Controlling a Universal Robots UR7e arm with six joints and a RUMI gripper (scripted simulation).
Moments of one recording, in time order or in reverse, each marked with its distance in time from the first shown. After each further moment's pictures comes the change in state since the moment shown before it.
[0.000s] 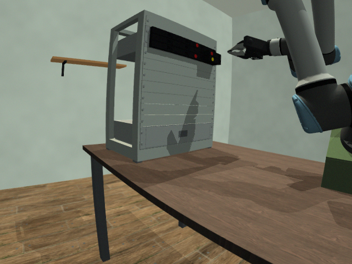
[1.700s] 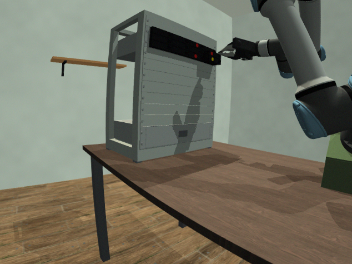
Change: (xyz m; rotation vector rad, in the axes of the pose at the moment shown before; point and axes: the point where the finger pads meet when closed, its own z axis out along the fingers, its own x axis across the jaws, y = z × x) arm 0.001 0.001 0.055 0.001 0.002 0.000
